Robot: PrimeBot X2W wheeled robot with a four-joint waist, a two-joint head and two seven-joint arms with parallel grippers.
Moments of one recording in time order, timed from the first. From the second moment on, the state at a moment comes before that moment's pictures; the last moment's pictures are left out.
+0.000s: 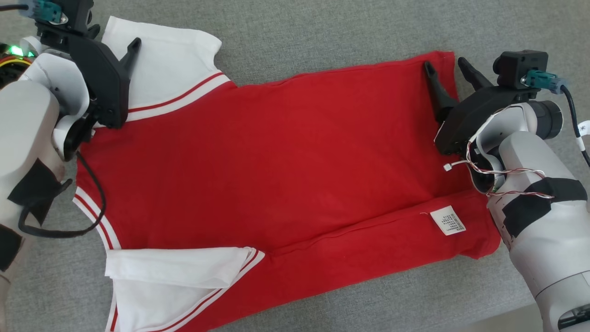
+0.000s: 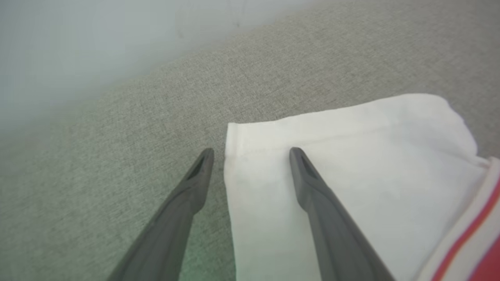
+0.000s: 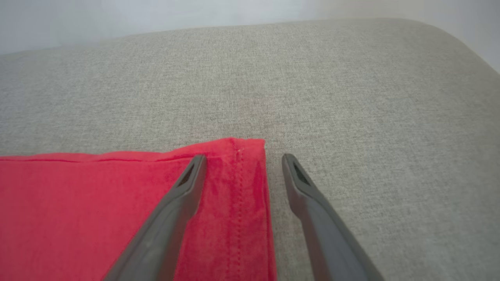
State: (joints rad) left arm -1.26 0.48 -0.86 0.85 -0.78 -0.13 0.21; right arm -0.98 -0.23 0.34 0.90 0.50 0.13 -0.03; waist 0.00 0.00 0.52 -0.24
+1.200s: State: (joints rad) left arm -1.12 0.49 -1.02 0.63 -1.02 -0.13 -0.21; right arm -0.85 -0.33 0.51 0.93 0.70 0.13 -0.23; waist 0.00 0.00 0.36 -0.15
